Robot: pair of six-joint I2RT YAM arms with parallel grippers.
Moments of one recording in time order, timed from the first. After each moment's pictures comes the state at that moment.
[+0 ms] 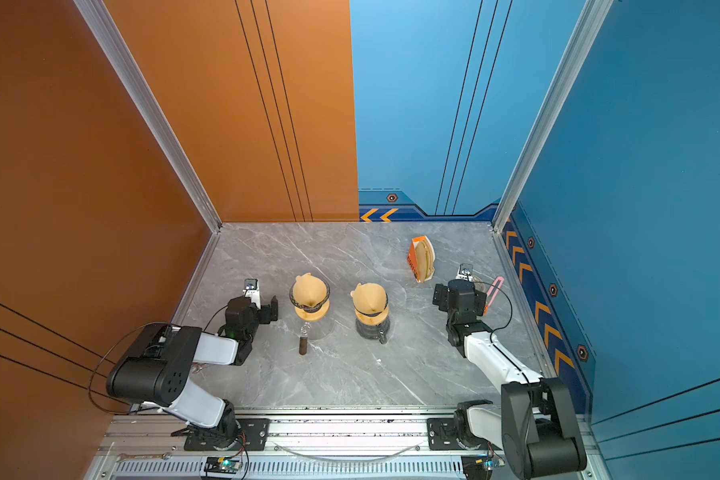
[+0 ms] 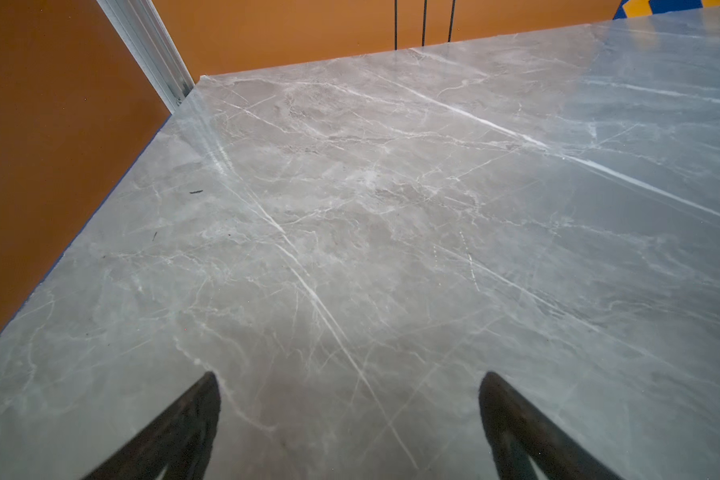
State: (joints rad) left arm -0.08 1.57 0.32 0.83 -0.21 0.04; right arm 0.11 1.24 0.50 0.22 0.37 0.14
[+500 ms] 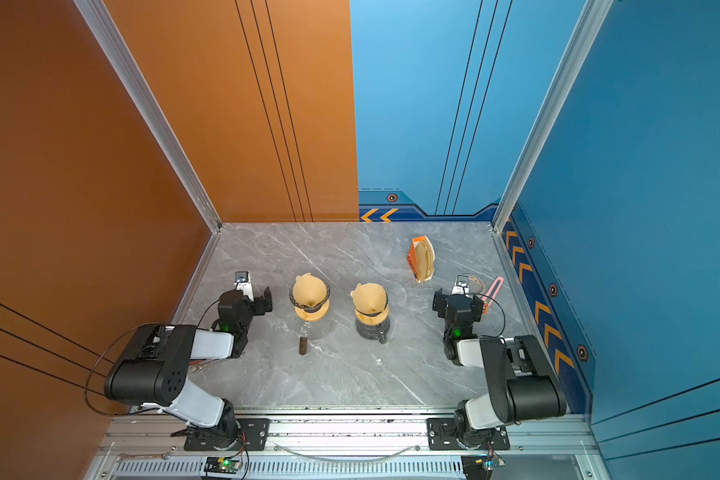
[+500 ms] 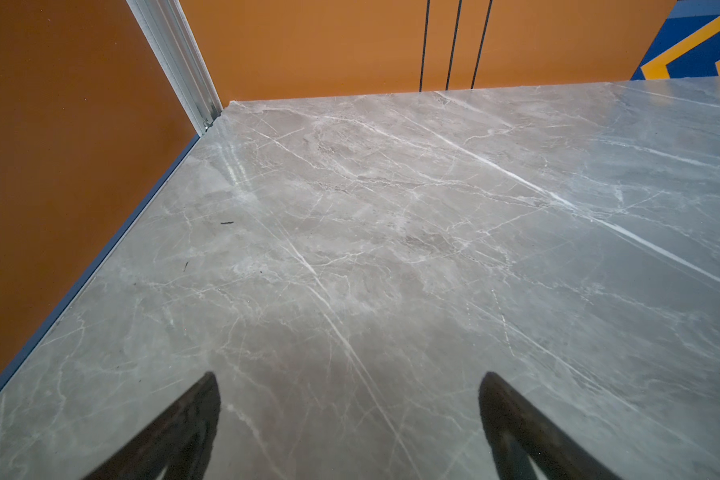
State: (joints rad) left arm -0.03 1.57 0.38 0.82 -0.17 0.01; right arm 0.09 1.52 0.33 0.78 0.37 0.07
